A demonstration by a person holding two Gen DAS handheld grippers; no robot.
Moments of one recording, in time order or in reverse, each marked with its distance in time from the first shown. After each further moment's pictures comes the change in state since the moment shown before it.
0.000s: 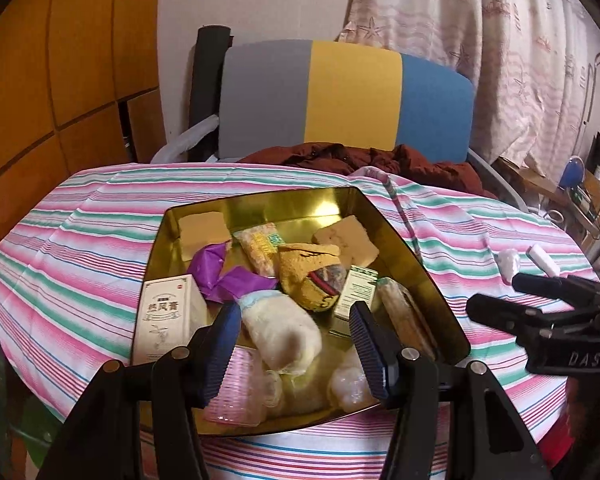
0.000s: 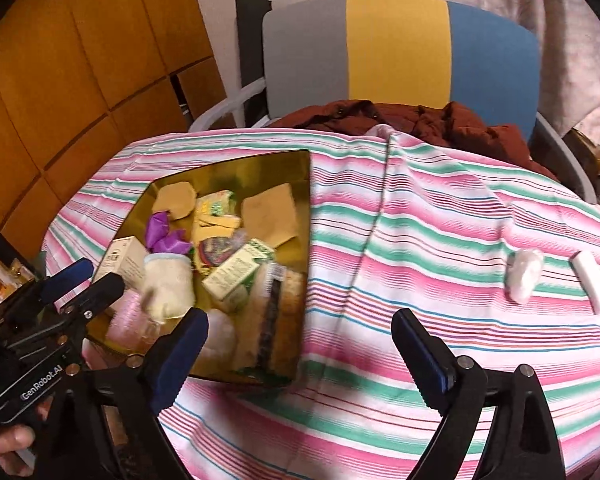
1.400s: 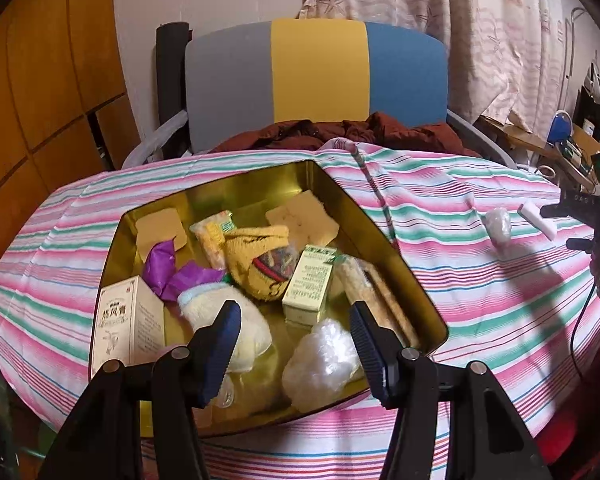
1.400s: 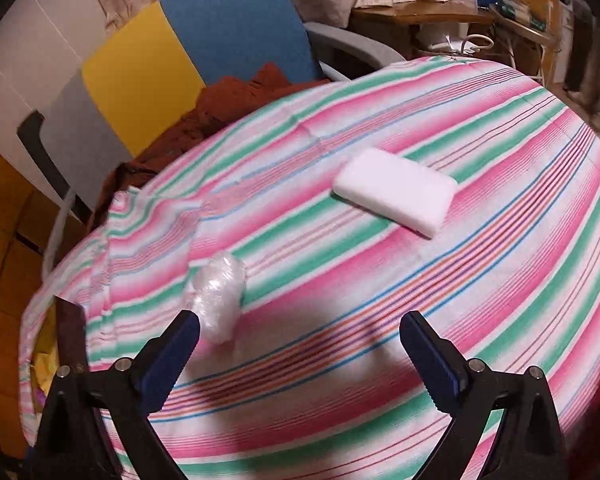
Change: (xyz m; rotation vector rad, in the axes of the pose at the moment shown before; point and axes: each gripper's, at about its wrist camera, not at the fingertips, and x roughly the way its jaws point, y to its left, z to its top) left arm 0.019 -0.049 0.000 0.131 0.066 -0.009; right arm -0.011 -0.288 -0.023 0.660 0.025 -0.282
